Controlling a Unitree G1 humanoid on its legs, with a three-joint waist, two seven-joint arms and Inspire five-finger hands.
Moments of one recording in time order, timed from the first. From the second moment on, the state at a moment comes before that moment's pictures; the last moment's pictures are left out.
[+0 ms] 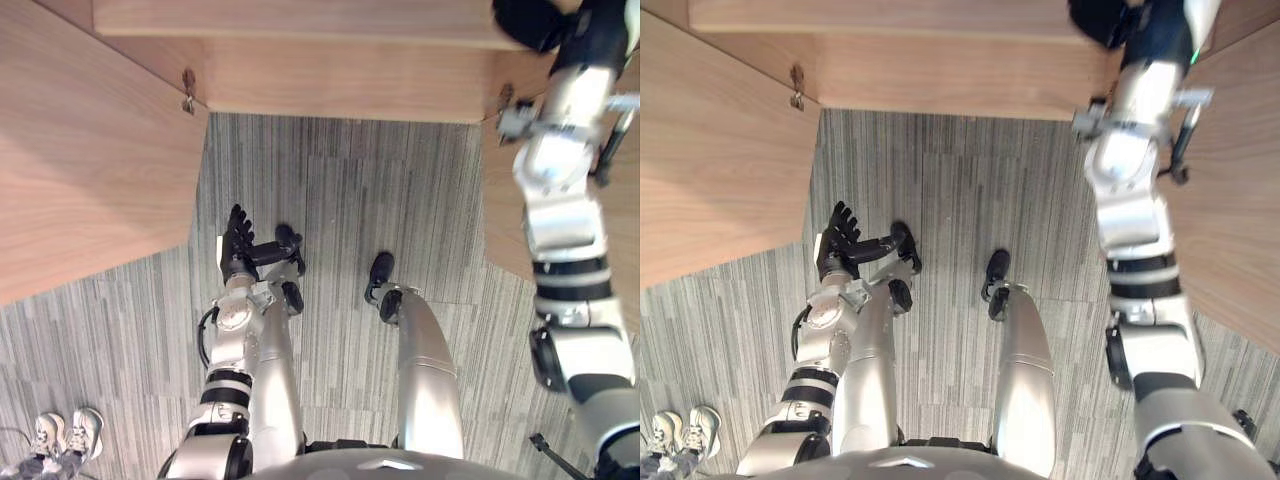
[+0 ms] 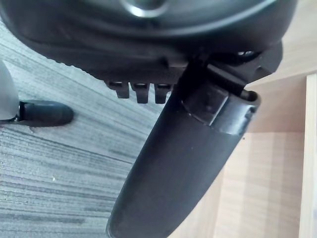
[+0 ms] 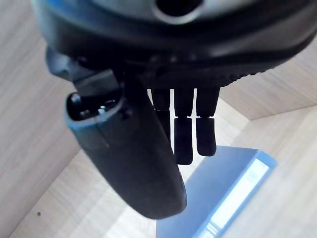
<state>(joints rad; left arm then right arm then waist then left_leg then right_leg) -0.25 0.03 0.13 0.48 -0.23 -0.12 0.18 -0.68 -0.45 0.02 -0.02 -0.28 0.05 -0.44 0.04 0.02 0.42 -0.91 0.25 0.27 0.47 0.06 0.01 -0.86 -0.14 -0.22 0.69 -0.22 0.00</state>
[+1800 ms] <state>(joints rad) 0.07 0.07 0.10 1.04 -0.01 -0.02 0.13 0.06 0.00 -0.29 1.00 -0.04 0.00 -0.19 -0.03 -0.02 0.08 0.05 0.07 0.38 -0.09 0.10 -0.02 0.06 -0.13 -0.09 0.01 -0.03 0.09</state>
